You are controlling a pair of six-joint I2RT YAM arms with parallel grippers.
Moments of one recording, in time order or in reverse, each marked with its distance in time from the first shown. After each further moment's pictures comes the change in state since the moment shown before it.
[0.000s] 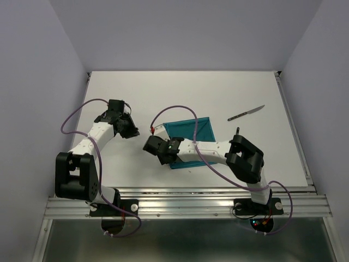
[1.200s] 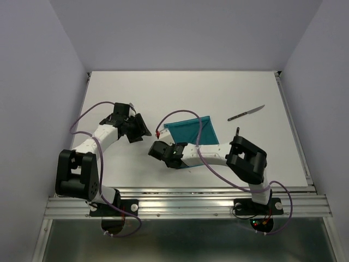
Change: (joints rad) left arm -0.045 0.009 -0.063 0.083 0.122 -0.027; right arm 0.001 -0.008 -0.118 0.108 0.045 0.016
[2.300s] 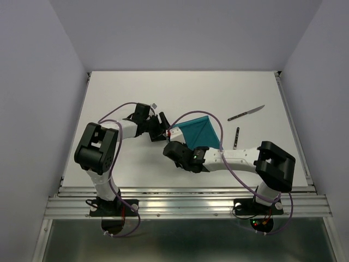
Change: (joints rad) left arm -0.177 0.340 0.048 0.396 0.230 -0.159; right arm 0.000 -0.310 -0.324 0.236 -0.012 -0.100
